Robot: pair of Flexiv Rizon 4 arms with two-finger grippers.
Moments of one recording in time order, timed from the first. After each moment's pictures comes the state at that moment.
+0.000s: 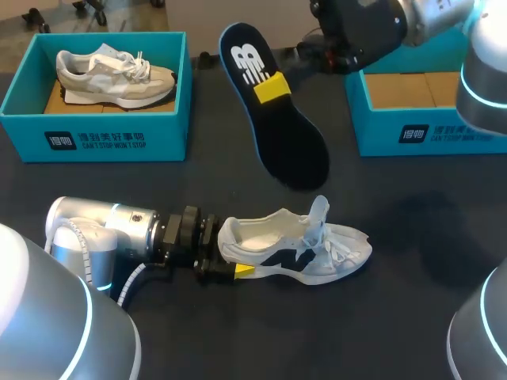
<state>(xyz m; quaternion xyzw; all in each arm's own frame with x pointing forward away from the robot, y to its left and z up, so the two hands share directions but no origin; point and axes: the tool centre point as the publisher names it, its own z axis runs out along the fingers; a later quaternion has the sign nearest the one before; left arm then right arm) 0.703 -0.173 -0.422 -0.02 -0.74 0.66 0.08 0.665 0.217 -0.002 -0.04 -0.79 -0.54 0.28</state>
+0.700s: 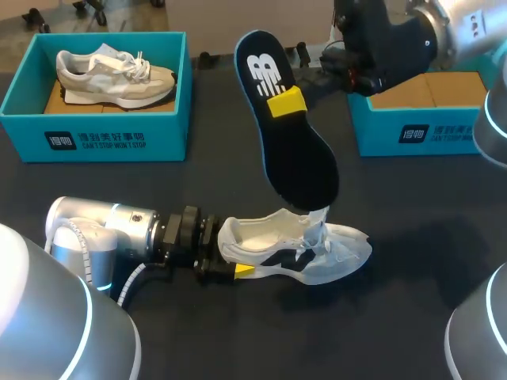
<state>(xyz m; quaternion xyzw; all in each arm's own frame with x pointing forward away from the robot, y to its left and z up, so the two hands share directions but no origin) 0.703 -0.173 -0.422 -0.02 -0.74 0.66 0.08 0.626 0.205 0.018 -0.04 -0.77 -0.58 0.25</state>
